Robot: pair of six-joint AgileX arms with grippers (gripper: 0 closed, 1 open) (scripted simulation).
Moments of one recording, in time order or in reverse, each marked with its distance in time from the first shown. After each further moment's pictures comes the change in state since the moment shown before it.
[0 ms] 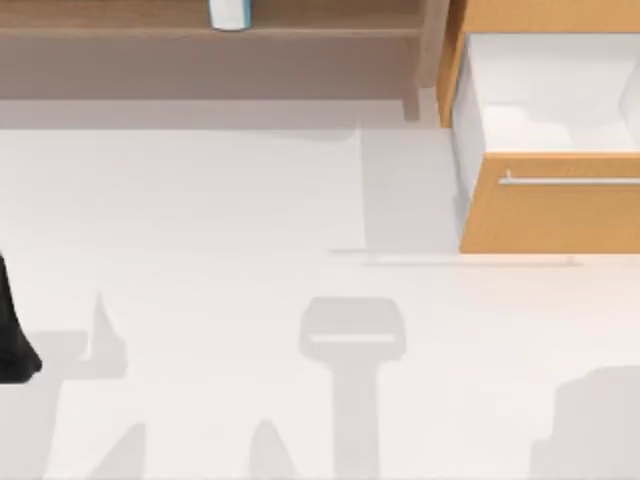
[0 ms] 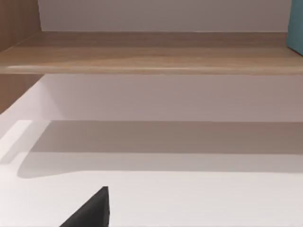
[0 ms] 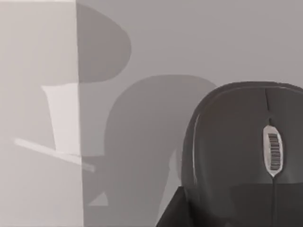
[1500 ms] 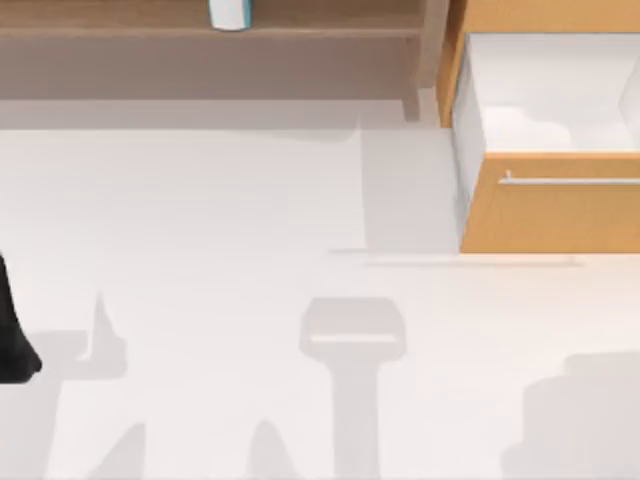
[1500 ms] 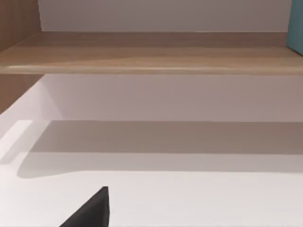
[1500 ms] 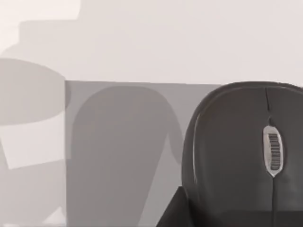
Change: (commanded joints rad) left arm 0.000 0.000 0.000 0.000 0.000 0.000; right arm 0.004 -0.039 0.046 0.056 -0.005 -0.002
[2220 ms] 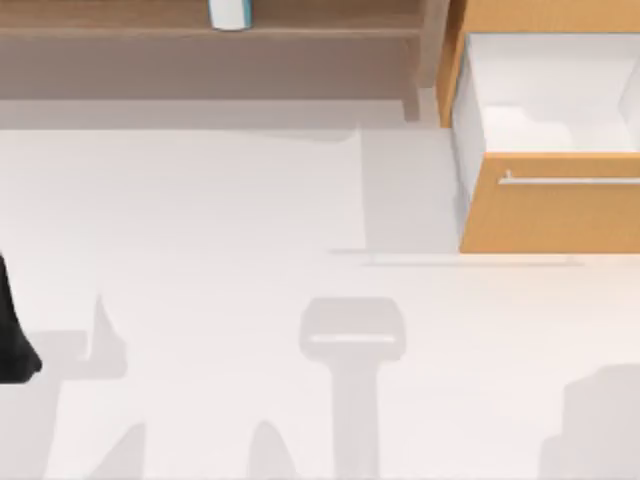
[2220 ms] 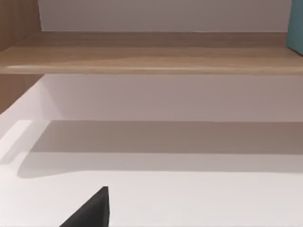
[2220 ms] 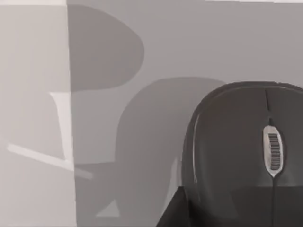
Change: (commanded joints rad) left arm 0.000 0.000 0.000 0.000 0.000 0.000; right arm -0.002 0.064 -0.070 -0.007 0.005 0.004
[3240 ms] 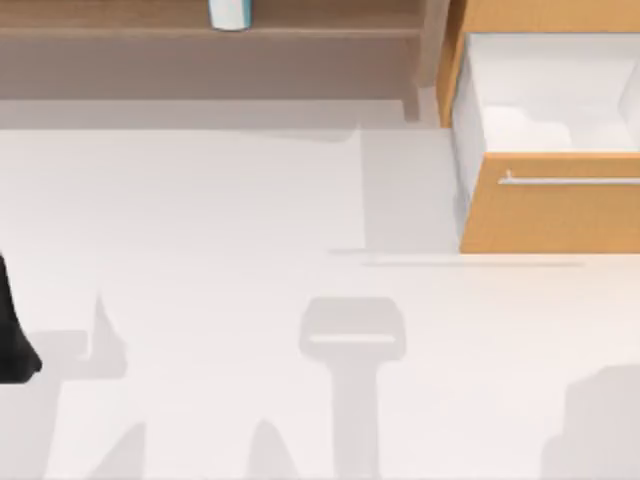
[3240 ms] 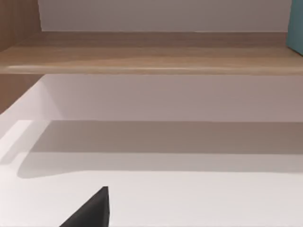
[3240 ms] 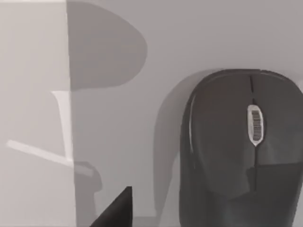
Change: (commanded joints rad) left arm 0.000 0.000 0.000 0.000 0.000 0.000; right arm 0.000 0.000 0.000 0.000 0.000 0.000
